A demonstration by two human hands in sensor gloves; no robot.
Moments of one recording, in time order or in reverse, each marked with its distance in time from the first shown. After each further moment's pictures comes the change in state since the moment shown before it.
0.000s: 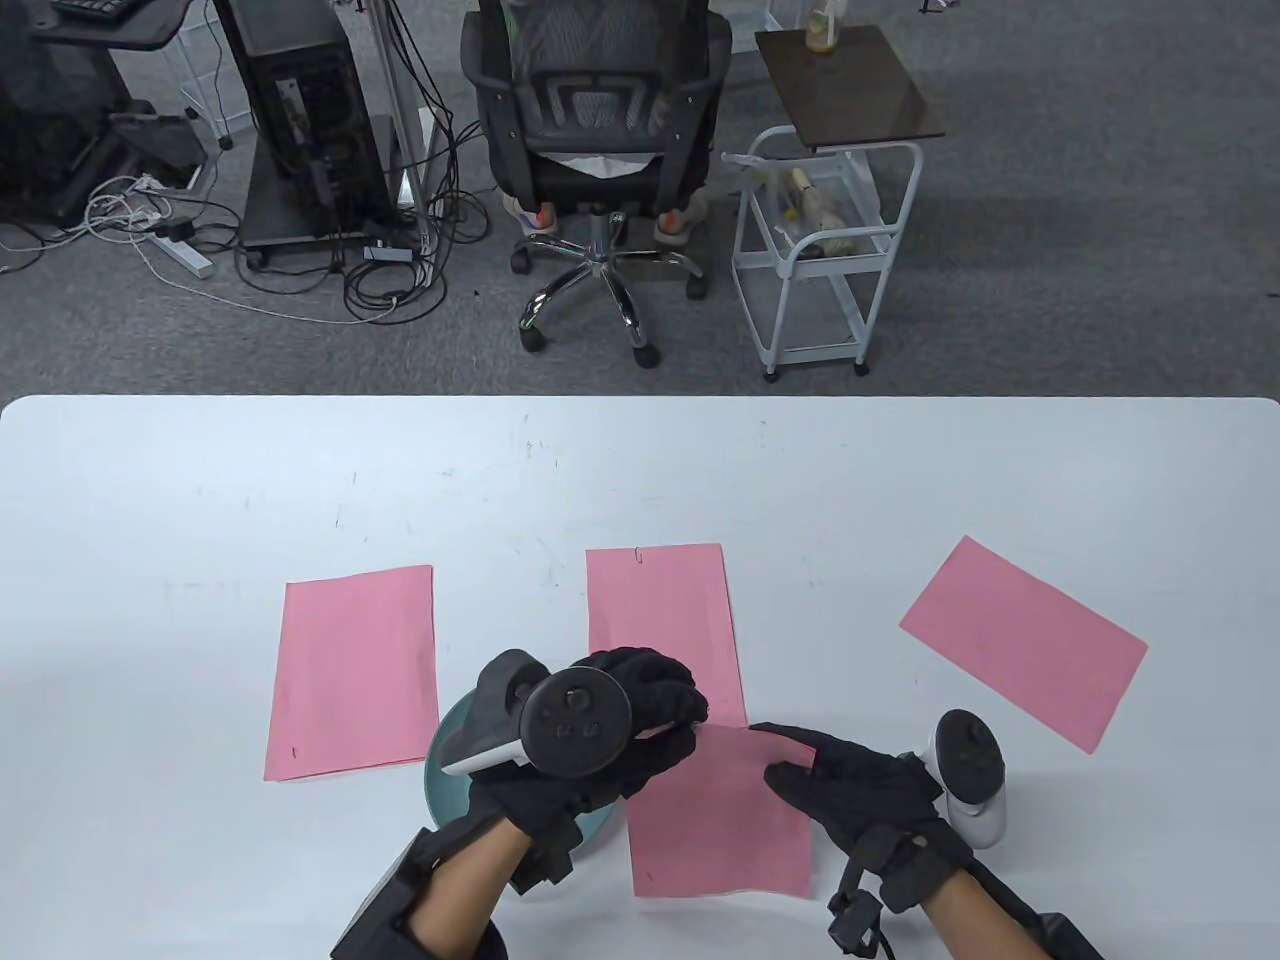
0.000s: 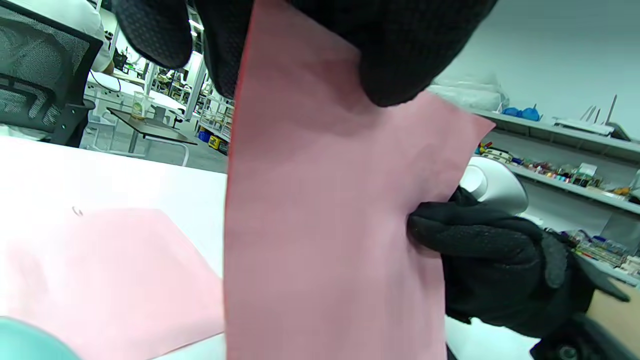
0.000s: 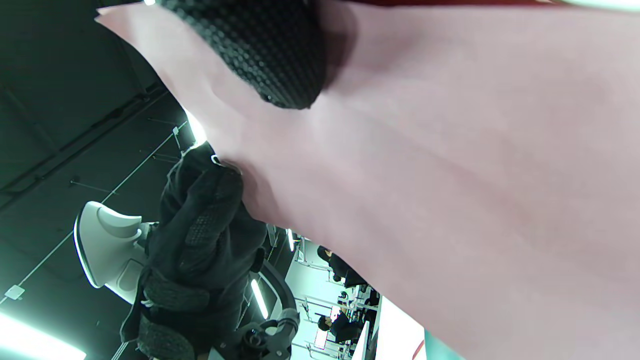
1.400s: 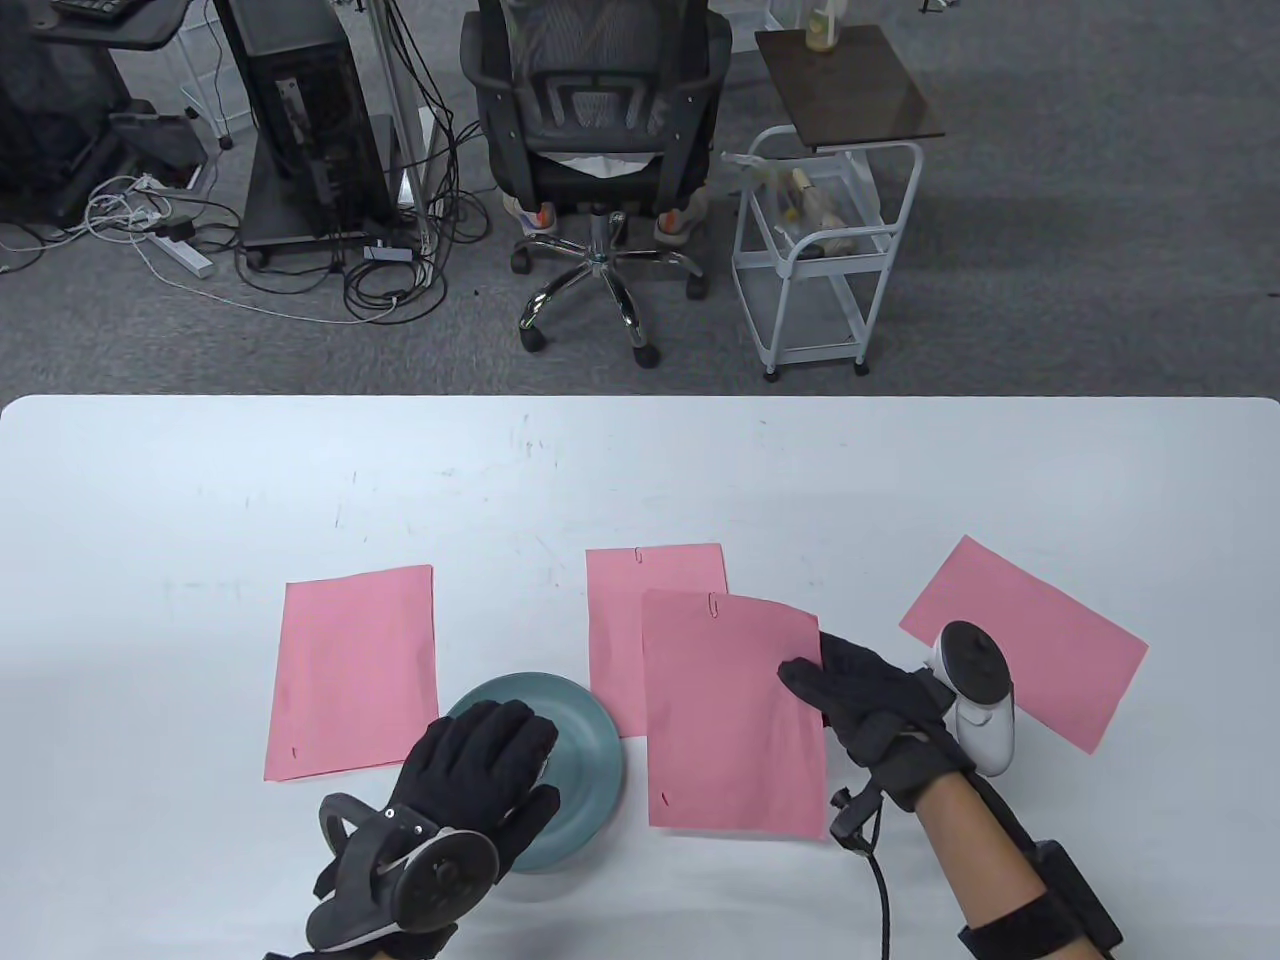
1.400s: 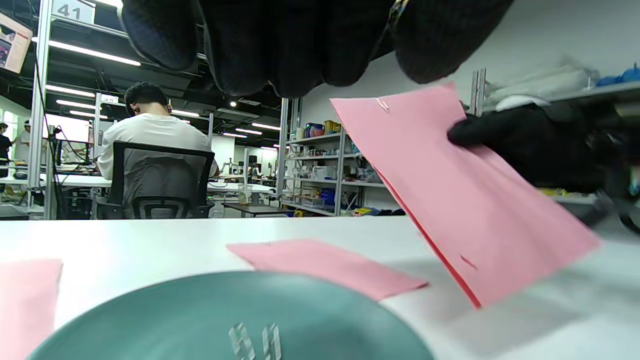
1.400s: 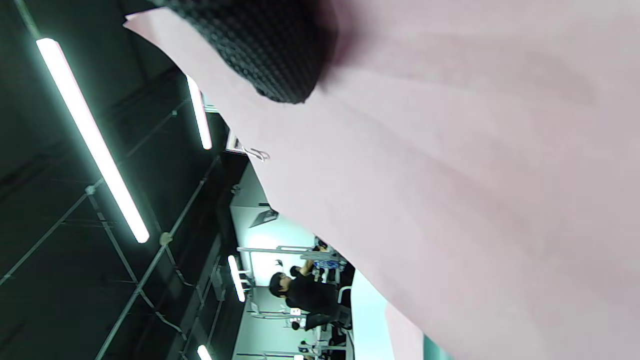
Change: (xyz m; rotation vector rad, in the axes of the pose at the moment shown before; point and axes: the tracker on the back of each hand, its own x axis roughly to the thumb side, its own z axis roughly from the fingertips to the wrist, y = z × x) left_hand -0.044 -0.047 0.115 0.241 0.208 -0.331; right_hand 0.004 -0.048 -0.062 -0.118 0.267 -0.085
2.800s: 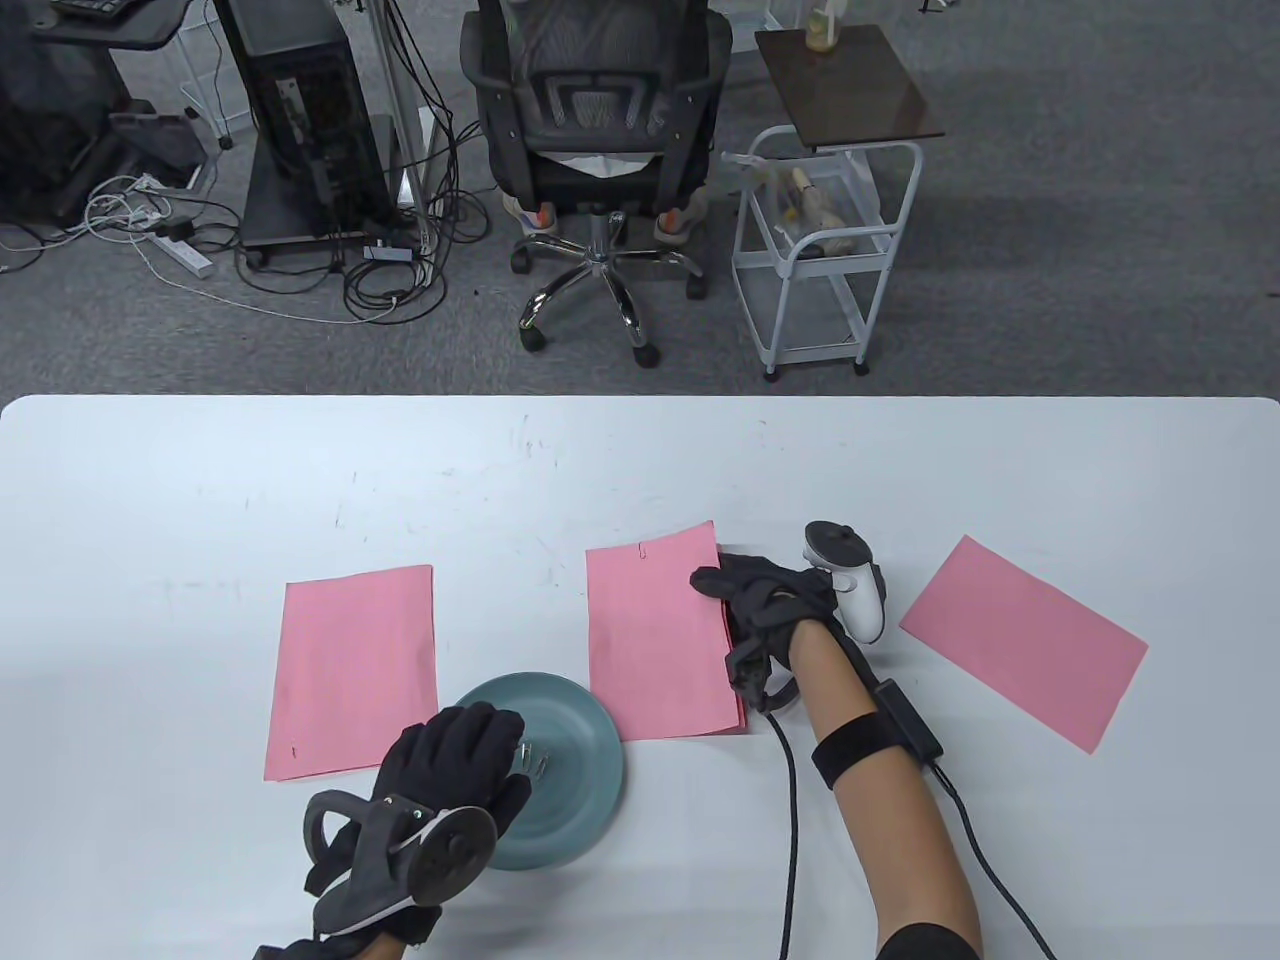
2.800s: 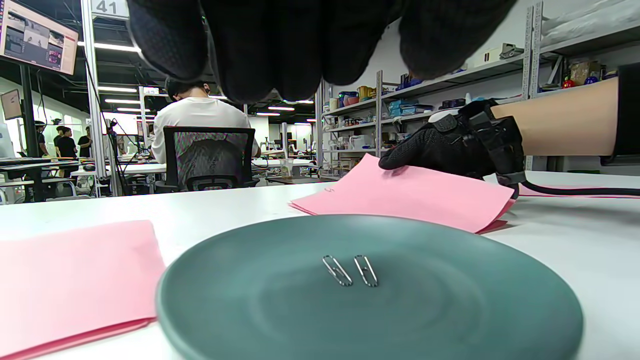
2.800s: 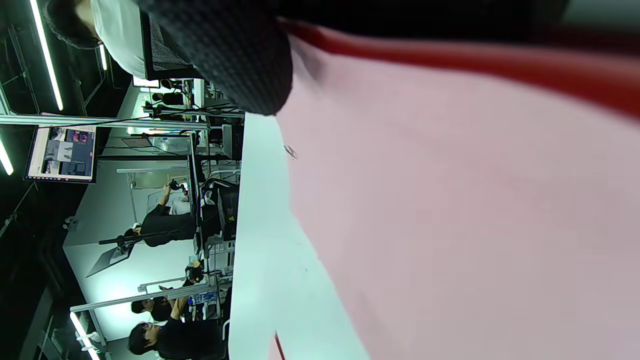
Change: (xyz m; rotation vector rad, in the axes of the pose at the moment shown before) left_hand -0.019 -0.018 -0.004 -0.085 0.107 -0.100; right_hand -0.063 0.000 -0.138 -0.060 0.410 0.032
